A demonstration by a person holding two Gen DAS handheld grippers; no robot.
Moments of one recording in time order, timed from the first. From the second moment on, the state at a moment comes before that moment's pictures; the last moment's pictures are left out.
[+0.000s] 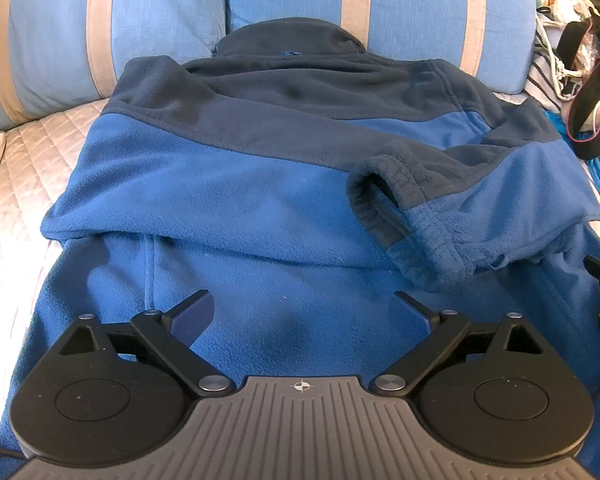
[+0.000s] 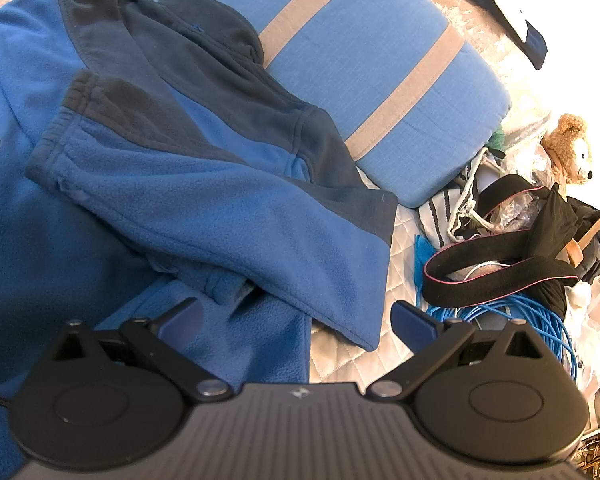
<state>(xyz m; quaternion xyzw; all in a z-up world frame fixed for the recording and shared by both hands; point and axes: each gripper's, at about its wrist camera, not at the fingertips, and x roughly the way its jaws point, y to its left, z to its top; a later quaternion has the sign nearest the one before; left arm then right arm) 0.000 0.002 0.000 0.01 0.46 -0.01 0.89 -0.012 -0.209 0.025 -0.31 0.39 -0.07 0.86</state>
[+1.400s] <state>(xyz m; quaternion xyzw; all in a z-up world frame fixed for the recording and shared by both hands) -0.001 -0.002 -0.001 0.01 0.45 -0.04 0.89 -0.012 -0.209 0.024 -0.31 0.39 -0.07 0.87</state>
